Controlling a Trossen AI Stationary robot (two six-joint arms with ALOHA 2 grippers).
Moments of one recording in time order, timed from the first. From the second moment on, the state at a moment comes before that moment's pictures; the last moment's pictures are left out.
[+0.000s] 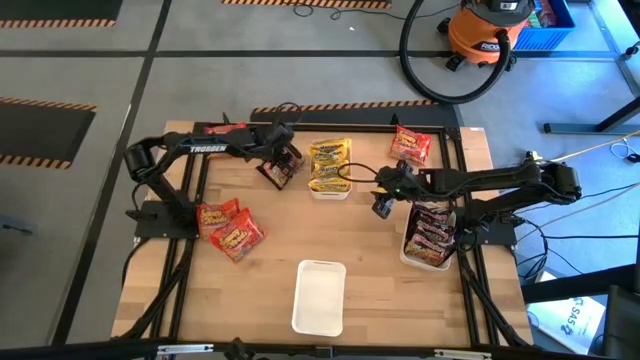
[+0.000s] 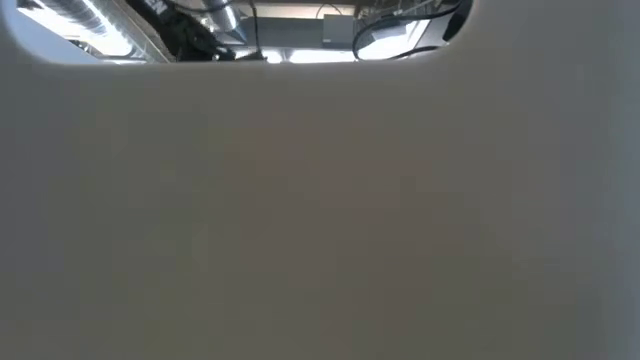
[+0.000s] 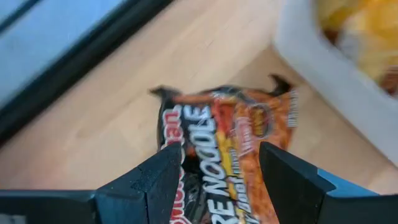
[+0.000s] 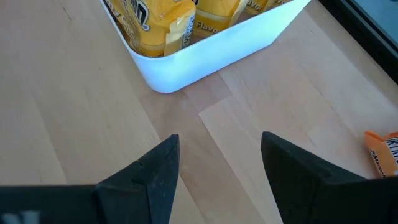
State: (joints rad) left arm 0.54 1.61 1.00 -0.41 -0.21 -0.25; right arm -0.12 1.23 0.69 -0.35 0.30 0.28
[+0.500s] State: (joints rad) left arm 0.51 1.67 0.89 -0.29 -0.10 -0.28; right arm -0.12 1.23 0.69 -0.34 0.31 0.24
